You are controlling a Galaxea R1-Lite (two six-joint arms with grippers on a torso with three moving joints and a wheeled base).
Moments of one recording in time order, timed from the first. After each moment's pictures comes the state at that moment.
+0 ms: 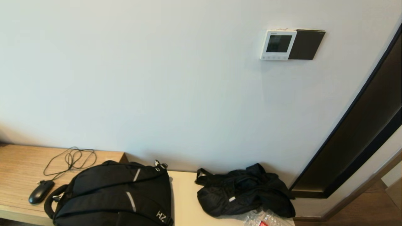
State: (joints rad) left arm 0.00 0.00 -0.03 0.05 0.00 -0.01; right arm -0.01 0.09 -0.18 -0.01 0.04 -0.05
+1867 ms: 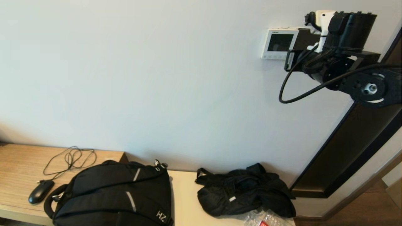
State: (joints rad) left arm 0.00 0.00 -0.02 0.05 0.00 -0.01; right arm 0.28 1.81 -1.49 -0.43 -0.48 -0.08
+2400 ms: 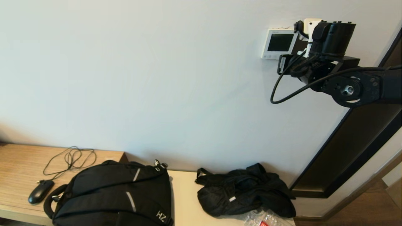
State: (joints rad) left arm 0.00 0.00 -0.02 0.05 0.00 -0.01; right arm 0.27 1.89 -1.56 -0.45 -0.49 -0.08
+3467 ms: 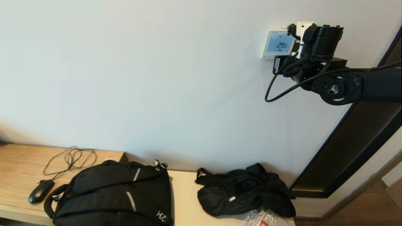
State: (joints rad) left arm 0.00 0.00 -0.02 0.04 0.00 -0.01; right arm 0.26 1.97 -1.64 -0.45 -0.49 -0.10
